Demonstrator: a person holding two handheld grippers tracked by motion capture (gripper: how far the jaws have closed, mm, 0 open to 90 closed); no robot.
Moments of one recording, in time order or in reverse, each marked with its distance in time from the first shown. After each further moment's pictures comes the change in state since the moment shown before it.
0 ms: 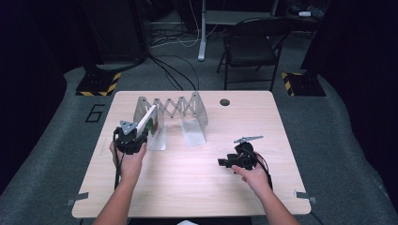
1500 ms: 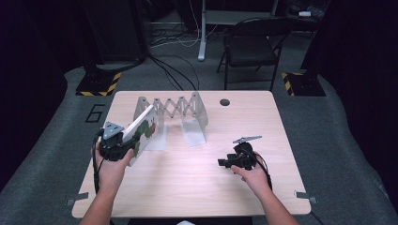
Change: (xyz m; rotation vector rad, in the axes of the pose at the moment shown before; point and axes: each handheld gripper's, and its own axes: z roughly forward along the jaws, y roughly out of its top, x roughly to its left) left arm 0.010 0.020 -0.069 -0.001 -0.122 0.055; right arm 0.002 0.000 0.001 0.013 -0.021 -0.007
